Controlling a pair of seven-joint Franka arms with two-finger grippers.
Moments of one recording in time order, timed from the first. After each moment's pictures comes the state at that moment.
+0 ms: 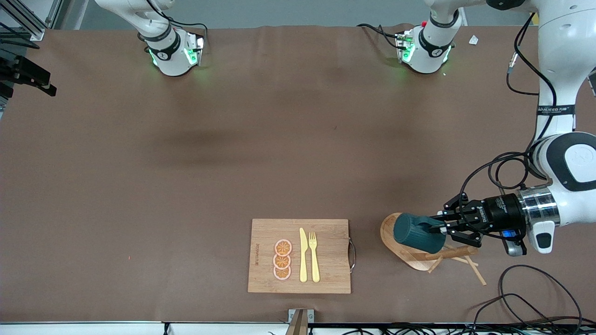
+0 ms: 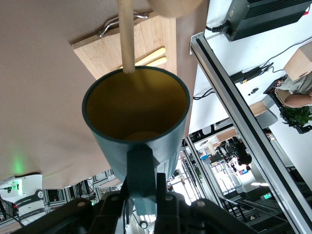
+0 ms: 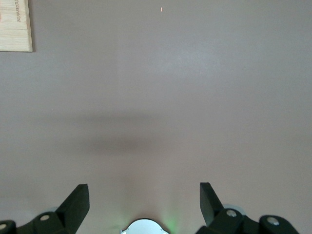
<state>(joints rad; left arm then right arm) 0.10 0.62 -0.13 -1.31 -1.08 1.84 -0.85 -0.01 -0.12 -0.07 -1.58 0.00 1.41 -0.10</state>
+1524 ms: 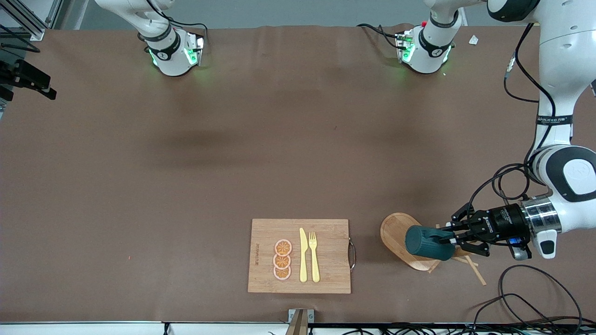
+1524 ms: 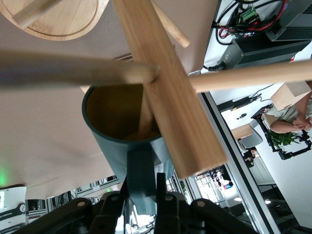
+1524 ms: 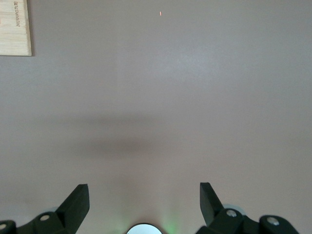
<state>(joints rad) 0.14 0.69 -0.12 -1.31 -1.08 1.90 -0.84 -0.01 -0.12 -0.07 -1.60 0.00 1.44 -0.10</state>
